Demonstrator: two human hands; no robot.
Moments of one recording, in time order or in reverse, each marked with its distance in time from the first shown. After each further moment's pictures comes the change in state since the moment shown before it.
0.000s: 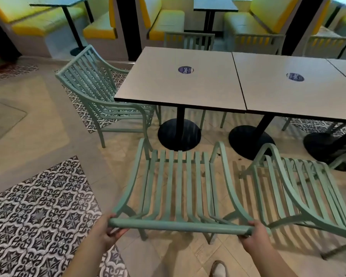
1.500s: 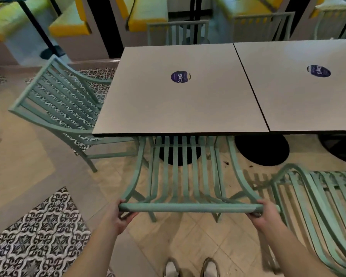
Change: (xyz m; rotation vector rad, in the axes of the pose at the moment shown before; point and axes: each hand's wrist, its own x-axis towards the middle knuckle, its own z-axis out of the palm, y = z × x) left_hand 0.132 0.208 0.240 0.083 0.002 0.010; right_hand 0.077 -0.091 0.280 0.075 -0.037 -0.069
